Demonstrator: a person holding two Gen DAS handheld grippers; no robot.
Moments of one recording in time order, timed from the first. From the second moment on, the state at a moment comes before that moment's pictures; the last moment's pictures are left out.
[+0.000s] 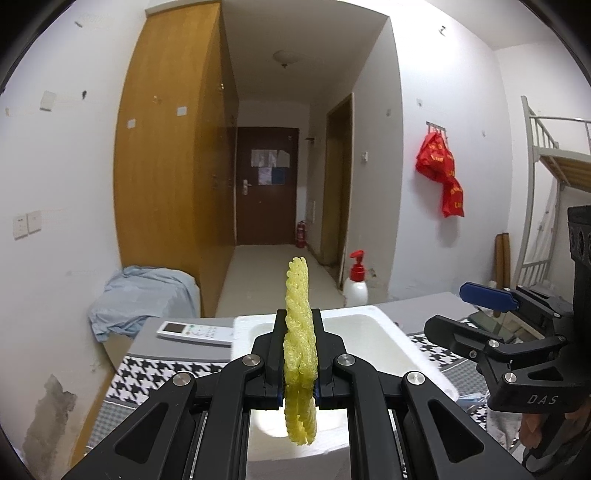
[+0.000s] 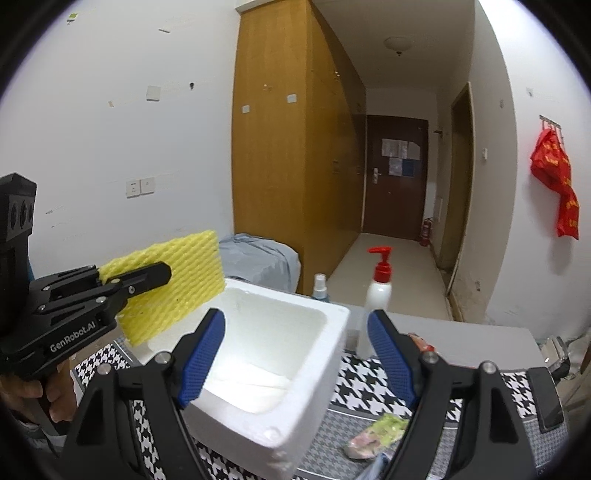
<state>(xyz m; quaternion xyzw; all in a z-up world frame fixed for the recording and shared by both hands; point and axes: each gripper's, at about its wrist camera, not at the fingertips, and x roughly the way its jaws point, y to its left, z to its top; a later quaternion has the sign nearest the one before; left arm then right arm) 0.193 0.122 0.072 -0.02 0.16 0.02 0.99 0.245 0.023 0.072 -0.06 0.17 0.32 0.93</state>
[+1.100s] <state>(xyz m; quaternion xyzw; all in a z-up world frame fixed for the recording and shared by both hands) 0.204 0.093 0.064 -0.01 0.15 0.06 0.99 0.240 -0.025 0.066 -0.05 0.17 0.29 0.94</state>
